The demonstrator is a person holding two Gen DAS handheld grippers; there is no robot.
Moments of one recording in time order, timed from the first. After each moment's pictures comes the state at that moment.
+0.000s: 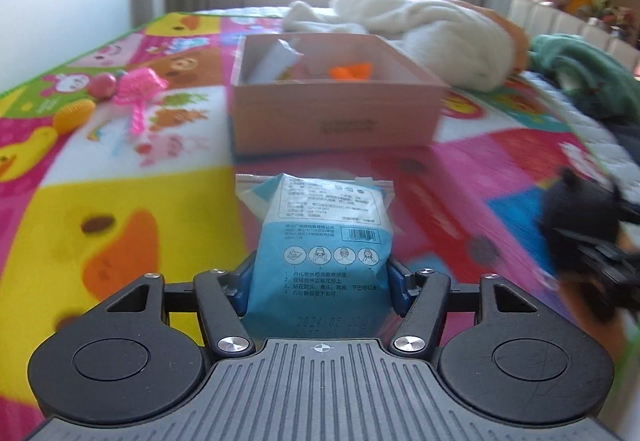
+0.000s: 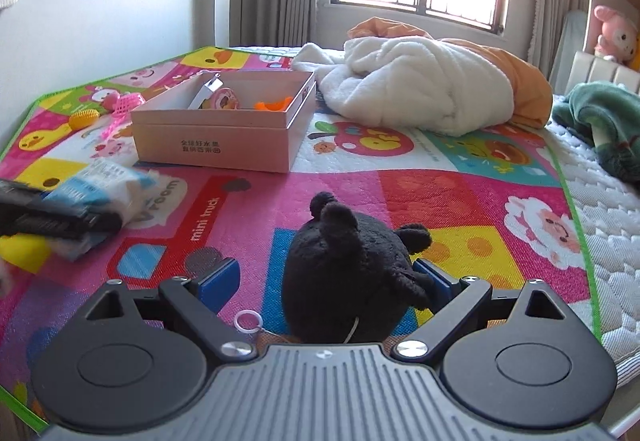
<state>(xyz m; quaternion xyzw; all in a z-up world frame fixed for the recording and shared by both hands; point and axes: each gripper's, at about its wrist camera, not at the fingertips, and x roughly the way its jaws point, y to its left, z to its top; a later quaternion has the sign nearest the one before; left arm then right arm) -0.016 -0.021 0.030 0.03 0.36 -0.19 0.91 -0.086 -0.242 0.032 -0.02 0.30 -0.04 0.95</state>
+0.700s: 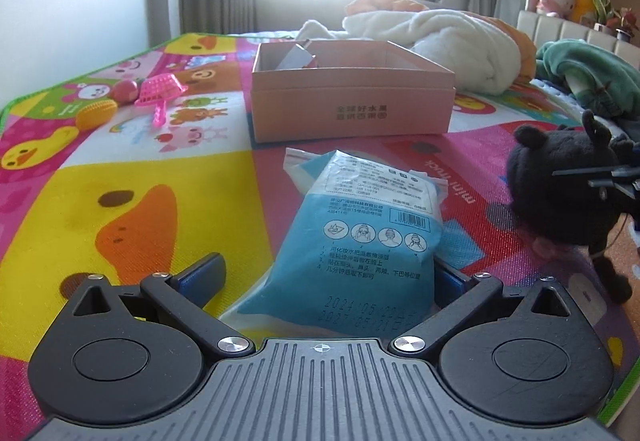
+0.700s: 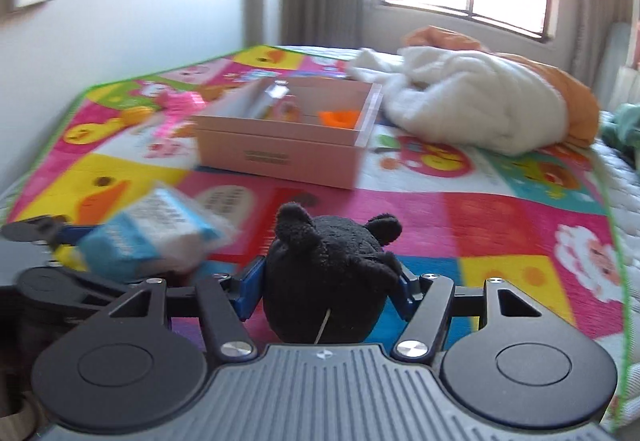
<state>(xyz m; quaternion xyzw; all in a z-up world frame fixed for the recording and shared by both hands) -0.038 -0.014 0.001 0.04 0.31 -0.16 0.94 -0.080 -0.211 0.050 -0.03 0.31 0.05 0.95</state>
